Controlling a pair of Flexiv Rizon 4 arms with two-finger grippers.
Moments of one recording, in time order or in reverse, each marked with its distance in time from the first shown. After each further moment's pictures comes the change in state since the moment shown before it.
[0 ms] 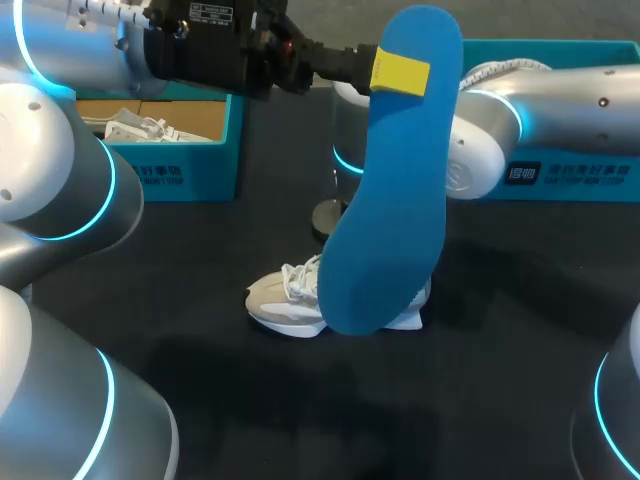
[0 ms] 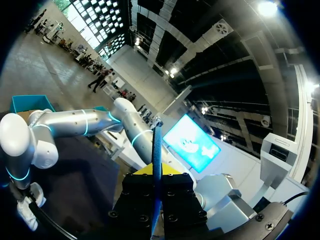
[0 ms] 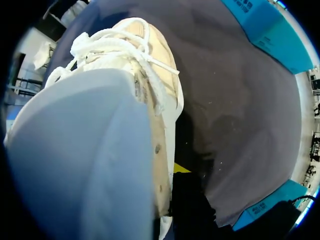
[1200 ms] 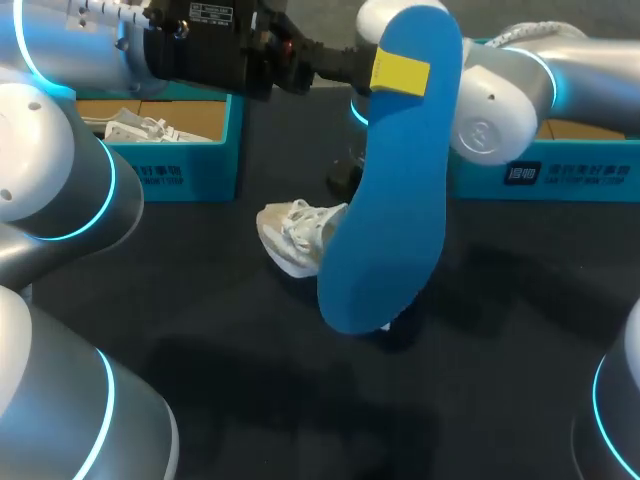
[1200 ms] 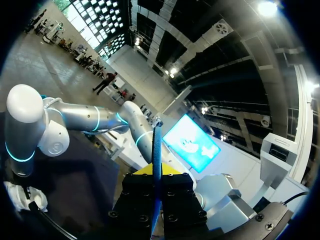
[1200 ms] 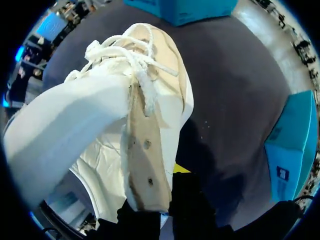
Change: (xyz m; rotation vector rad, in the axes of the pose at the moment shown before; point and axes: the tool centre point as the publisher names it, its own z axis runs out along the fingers) left arm 0.000 0.000 0.000 0.000 0.000 0.000; right arm 0.018 -0.003 -0.067 -0.044 0.048 0.687
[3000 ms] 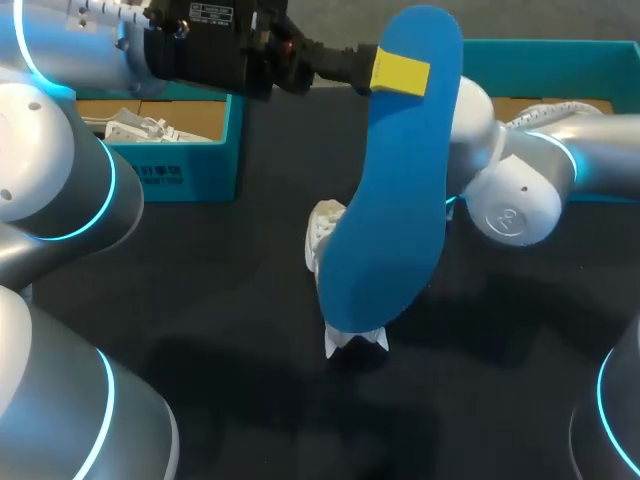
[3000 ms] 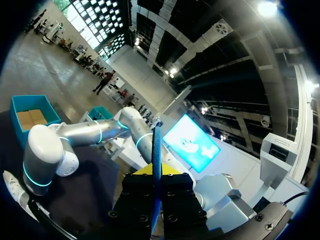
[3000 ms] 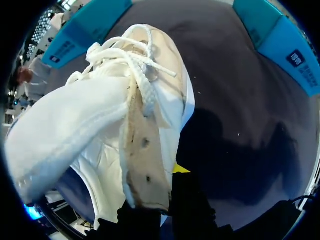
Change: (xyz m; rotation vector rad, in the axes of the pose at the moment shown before) left arm 0.000 0.000 0.000 0.000 0.000 0.000; right arm 0.036 -0.020 0.058 -0.124 0.074 0.732
